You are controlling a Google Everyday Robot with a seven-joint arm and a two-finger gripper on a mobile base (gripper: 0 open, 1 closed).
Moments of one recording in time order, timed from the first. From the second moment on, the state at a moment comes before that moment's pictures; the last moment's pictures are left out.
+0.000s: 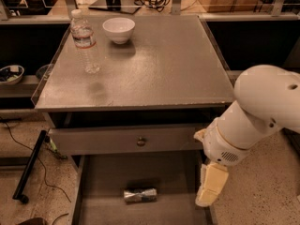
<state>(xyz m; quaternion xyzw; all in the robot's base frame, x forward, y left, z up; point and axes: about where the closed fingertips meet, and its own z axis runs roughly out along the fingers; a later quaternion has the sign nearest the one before) 0.382 -0.125 0.756 -0.63 0.76 0.13 0.11</state>
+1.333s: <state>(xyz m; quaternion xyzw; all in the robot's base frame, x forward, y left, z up) 0.375 -0.076 0.694 -0.62 0.76 0.14 0.11</state>
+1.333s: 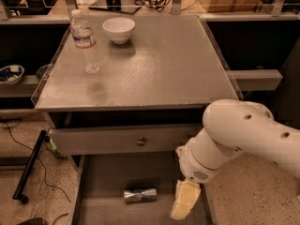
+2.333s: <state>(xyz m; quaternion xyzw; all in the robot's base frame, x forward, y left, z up) 0.403 -0.045 0.643 -0.62 0.76 0.18 0.10</state>
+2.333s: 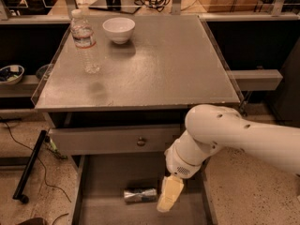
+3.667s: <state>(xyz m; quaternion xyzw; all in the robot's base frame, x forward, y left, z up) 0.398 -0.042 0.609 -0.59 0.78 0.18 0.11</state>
